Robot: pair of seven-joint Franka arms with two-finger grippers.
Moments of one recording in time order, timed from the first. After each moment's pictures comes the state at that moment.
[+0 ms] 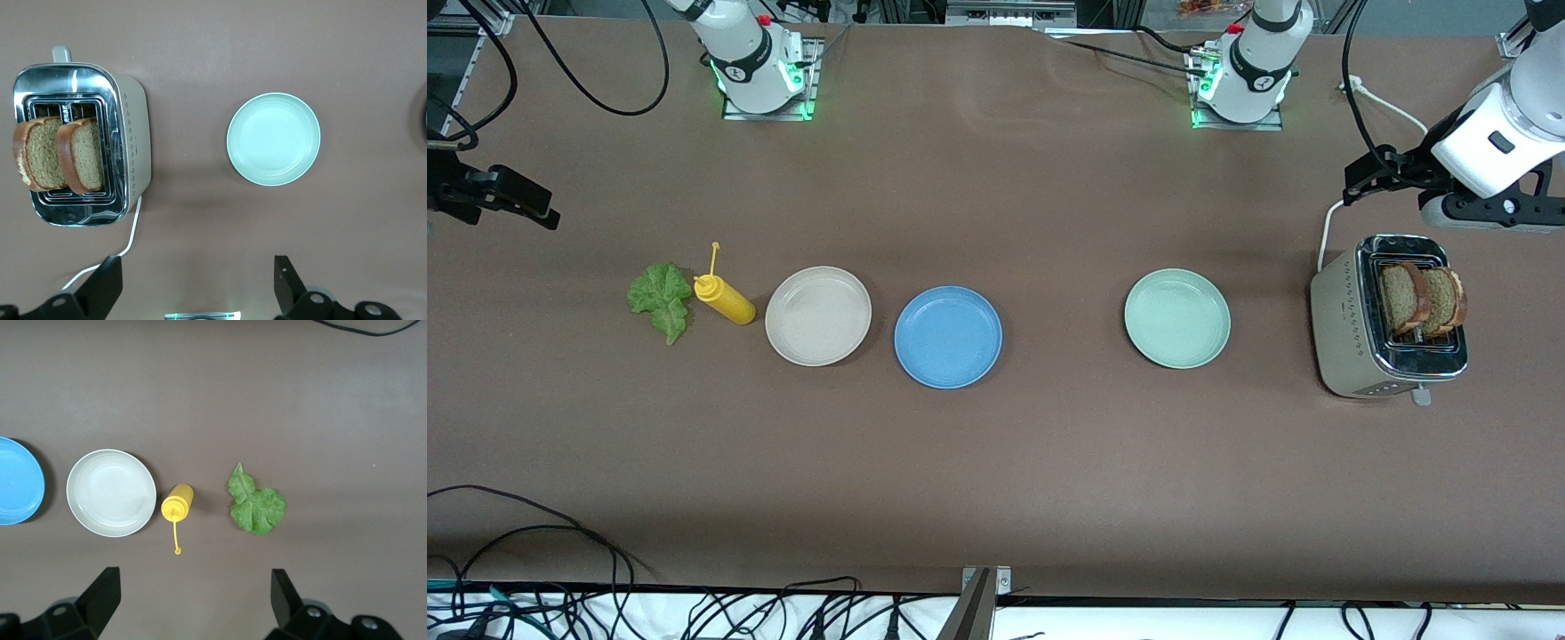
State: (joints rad) left arm 0.03 -0.05 -0.10 -1.68 -0.03 1.51 -0.03; right arm -0.02 0.03 -0.02 -1.56 -0.01 1.58 0.01
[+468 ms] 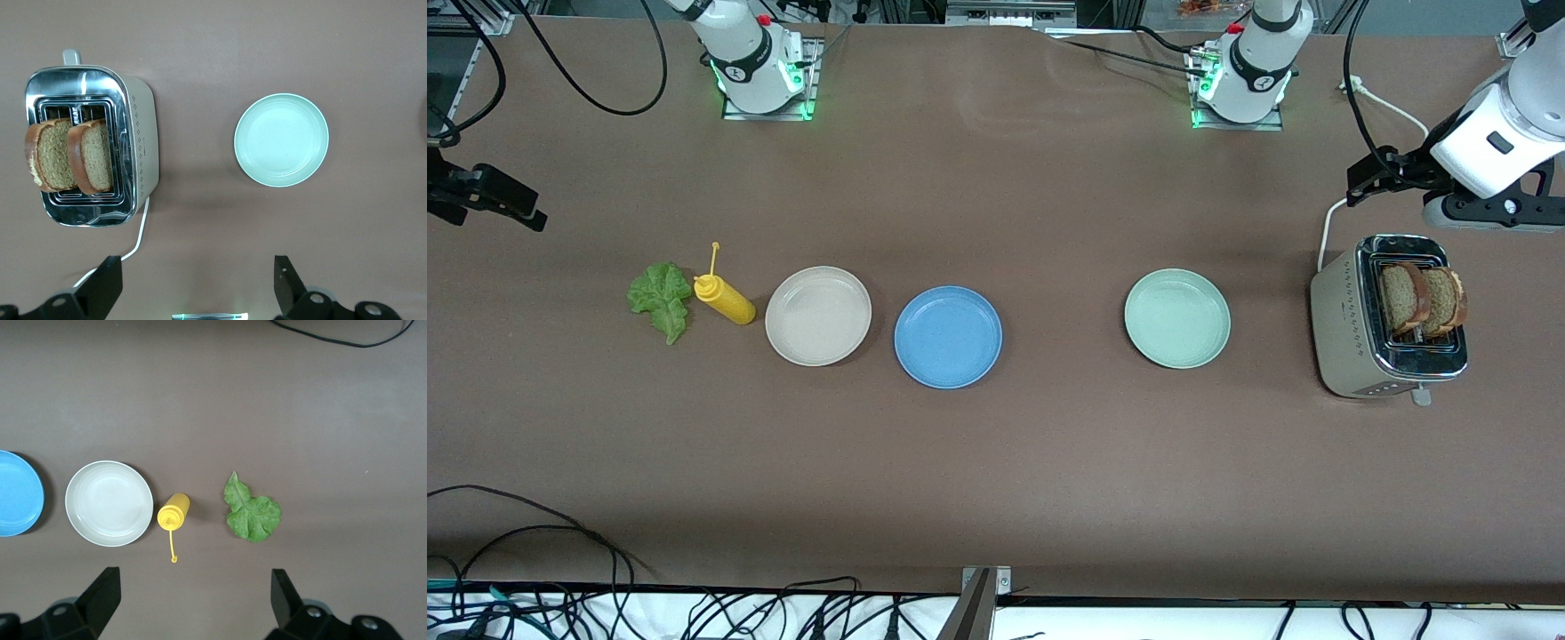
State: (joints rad) left arm 0.03 -0.05 -0.10 -1.68 0.00 1.52 -0.03; right arm -0.02 0.03 -0.03 -1.55 -0.01 1.59 0.01
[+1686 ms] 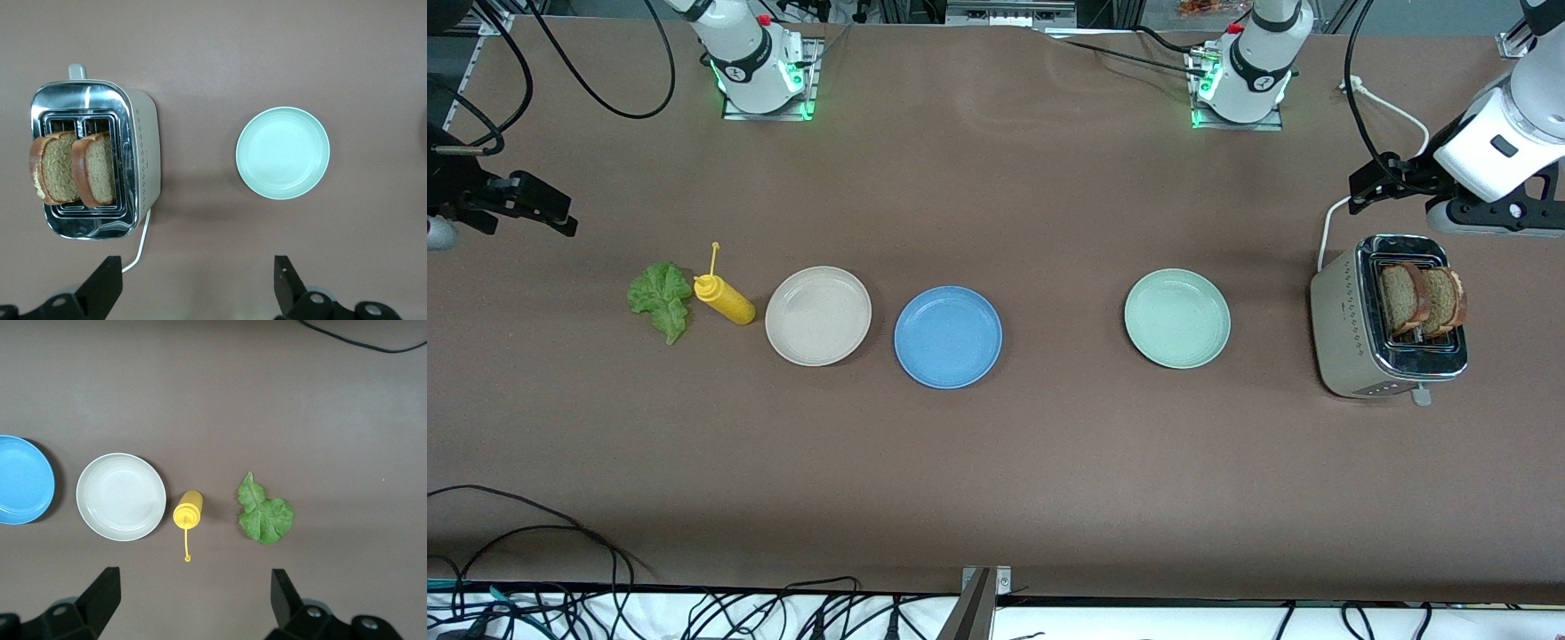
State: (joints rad) left arm 0.04 -0.04 -0.10 -1.68 0.00 1.56 -0.03; right arm 0.02 0.05 -0.02 -1.55 -0.01 1.59 0.01
